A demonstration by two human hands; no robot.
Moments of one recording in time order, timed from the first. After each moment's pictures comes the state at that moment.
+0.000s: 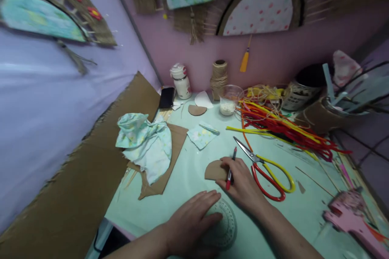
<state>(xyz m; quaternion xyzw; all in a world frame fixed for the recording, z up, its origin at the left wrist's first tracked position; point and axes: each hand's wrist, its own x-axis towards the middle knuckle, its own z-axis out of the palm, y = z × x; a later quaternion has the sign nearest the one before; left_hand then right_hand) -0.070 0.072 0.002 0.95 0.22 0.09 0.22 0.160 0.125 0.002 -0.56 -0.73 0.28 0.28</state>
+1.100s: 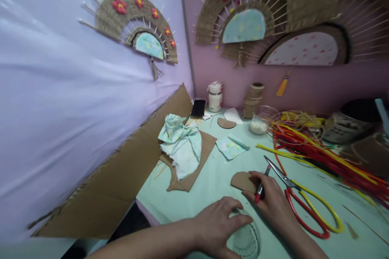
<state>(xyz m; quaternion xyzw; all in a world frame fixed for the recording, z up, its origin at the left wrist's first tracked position) -0.065 0.068 -0.007 0.91 0.31 0.17 0.23 0.161 0.130 -0.029 -0.56 -0.74 0.21 0.32</state>
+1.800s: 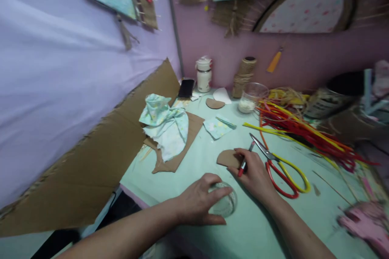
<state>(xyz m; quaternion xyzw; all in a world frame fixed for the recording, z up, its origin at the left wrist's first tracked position) -0.071 0.062 -0.005 0.90 0.32 0.18 0.21 0.159 0.126 -0.012 -0.55 -0.75 0.22 0.30</state>
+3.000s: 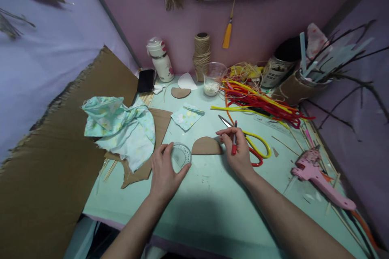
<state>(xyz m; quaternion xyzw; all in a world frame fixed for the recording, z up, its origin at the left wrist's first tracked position) -0.065 0.107 -0.001 0.75 0.62 0.22 0.07 0.163 0.130 0.000 -0.57 -0.47 0.35 0.57</state>
